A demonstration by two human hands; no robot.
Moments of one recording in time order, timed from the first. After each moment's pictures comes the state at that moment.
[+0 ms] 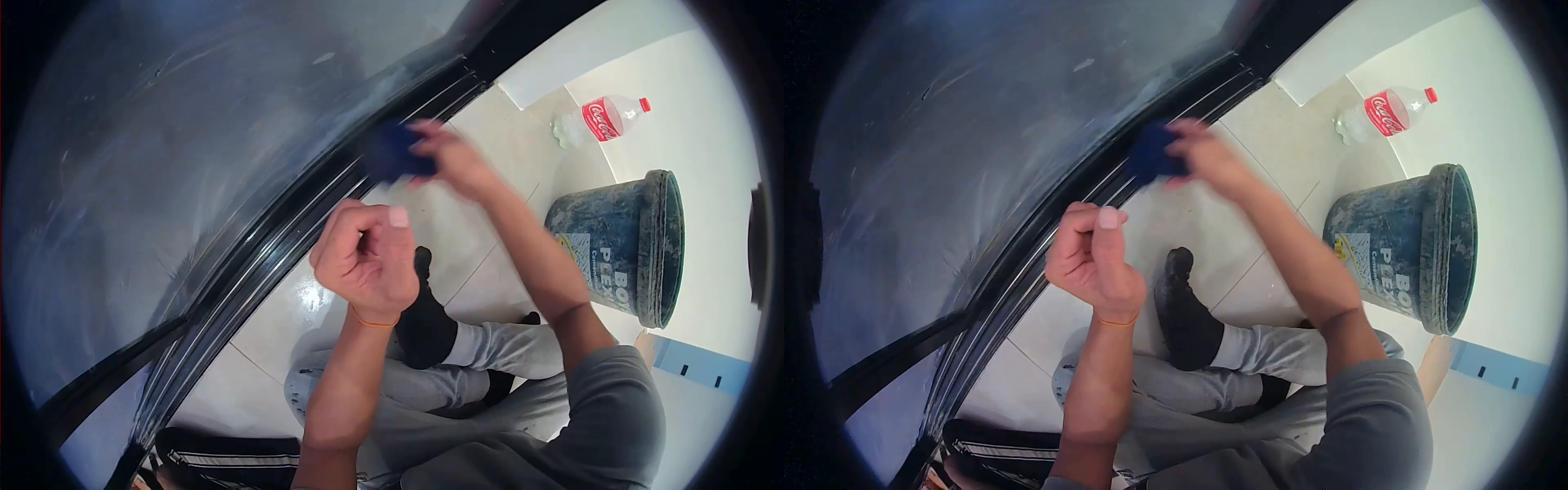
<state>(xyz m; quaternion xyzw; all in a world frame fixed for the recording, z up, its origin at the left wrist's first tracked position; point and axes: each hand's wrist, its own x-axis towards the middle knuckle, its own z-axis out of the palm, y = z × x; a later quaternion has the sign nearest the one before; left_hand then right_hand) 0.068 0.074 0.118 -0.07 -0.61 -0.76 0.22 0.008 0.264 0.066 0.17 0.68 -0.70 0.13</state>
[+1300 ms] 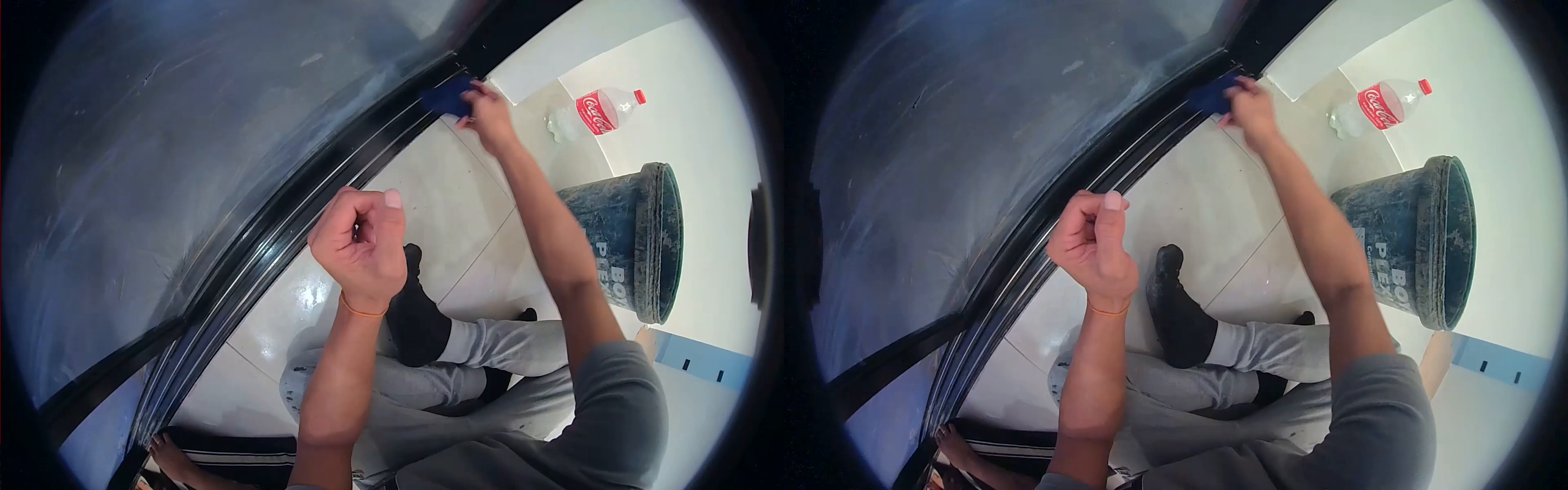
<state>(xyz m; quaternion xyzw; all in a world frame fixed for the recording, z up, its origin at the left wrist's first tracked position) 0.064 0.082 0.109 -0.08 -0.61 -0.77 0.14 -0.033 0.357 0.057 0.30 0.70 -0.64 -0.08</state>
